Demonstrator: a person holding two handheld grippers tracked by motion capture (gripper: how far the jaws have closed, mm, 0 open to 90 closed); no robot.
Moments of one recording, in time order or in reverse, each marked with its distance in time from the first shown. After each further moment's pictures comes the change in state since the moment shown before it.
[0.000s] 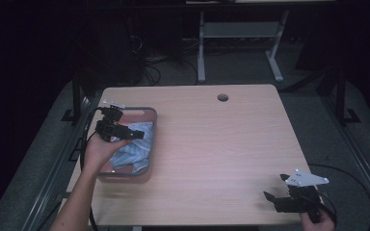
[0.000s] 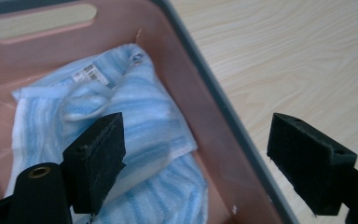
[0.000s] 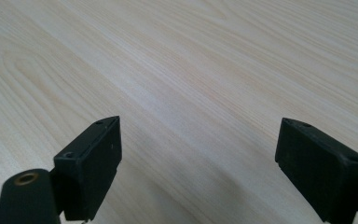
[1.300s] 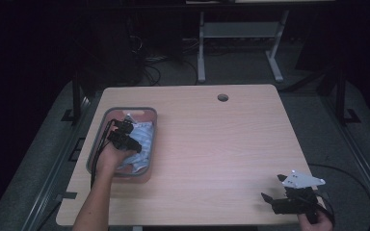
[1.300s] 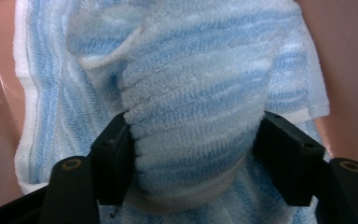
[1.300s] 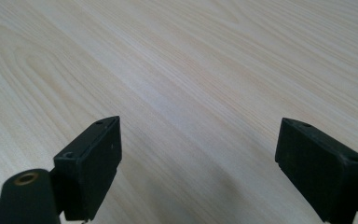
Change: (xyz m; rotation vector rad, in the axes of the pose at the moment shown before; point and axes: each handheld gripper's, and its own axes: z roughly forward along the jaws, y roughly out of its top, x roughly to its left) left arm 0.019 -0.019 0.076 0.344 0.265 -0.014; right arm 0.007 0.003 0.002 0.004 0.007 -0.039
